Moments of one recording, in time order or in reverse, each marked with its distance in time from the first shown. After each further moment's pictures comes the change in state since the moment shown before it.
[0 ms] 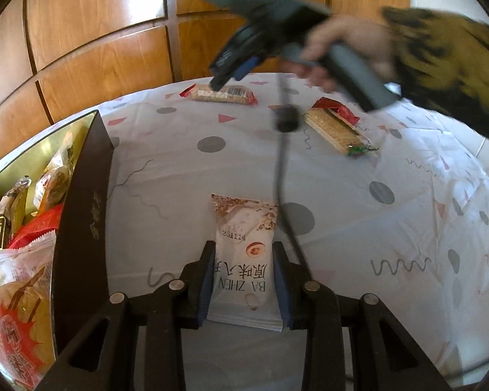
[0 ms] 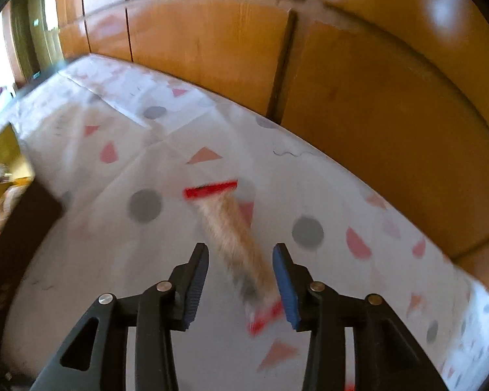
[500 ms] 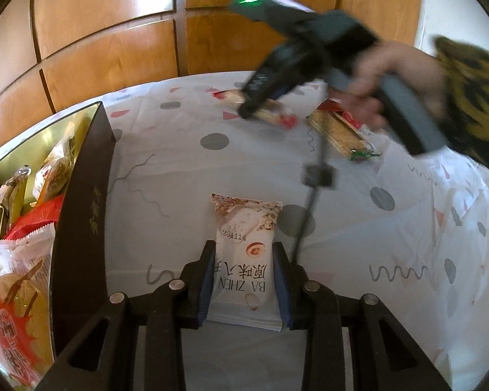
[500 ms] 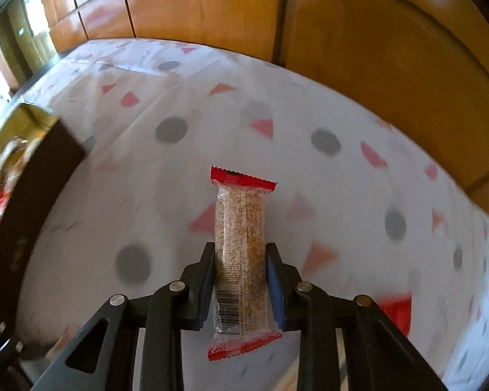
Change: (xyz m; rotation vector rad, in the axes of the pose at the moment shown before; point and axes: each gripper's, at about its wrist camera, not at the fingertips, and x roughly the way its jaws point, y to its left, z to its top) left arm 0.002 0.006 0.002 -0.055 0.020 -0.009; right arm -0.033 0.014 -0.070 0.123 0.096 0.057
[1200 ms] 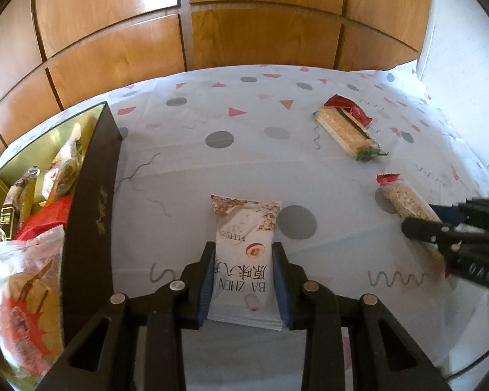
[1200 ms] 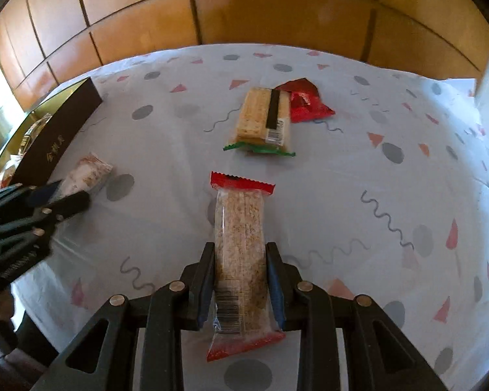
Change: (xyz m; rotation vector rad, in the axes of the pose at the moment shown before) left arm -0.002 -0.007 0.010 -0.004 0.040 0.060; right arm -0.087 0.021 -0.209 0.330 -0.121 -0.111
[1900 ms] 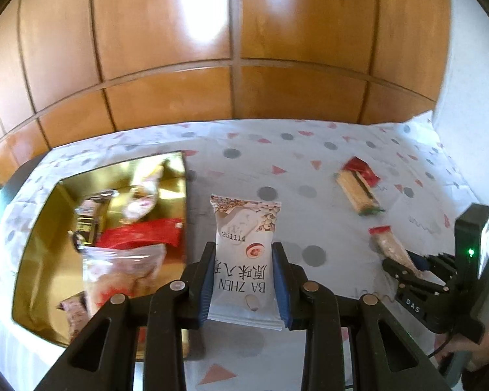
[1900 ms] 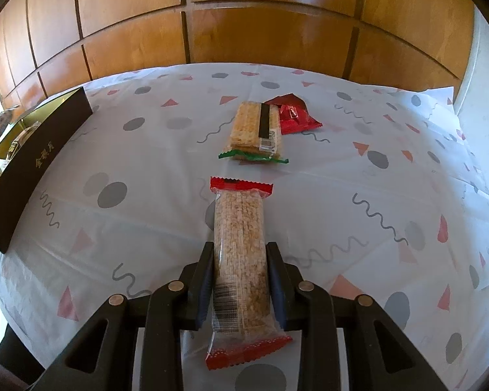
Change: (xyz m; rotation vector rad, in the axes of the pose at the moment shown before) left arm -0.099 0.032 0.012 -0.110 -0.134 0.111; right arm -0.001 0.013 -0.014 0.017 -0.118 -0.086
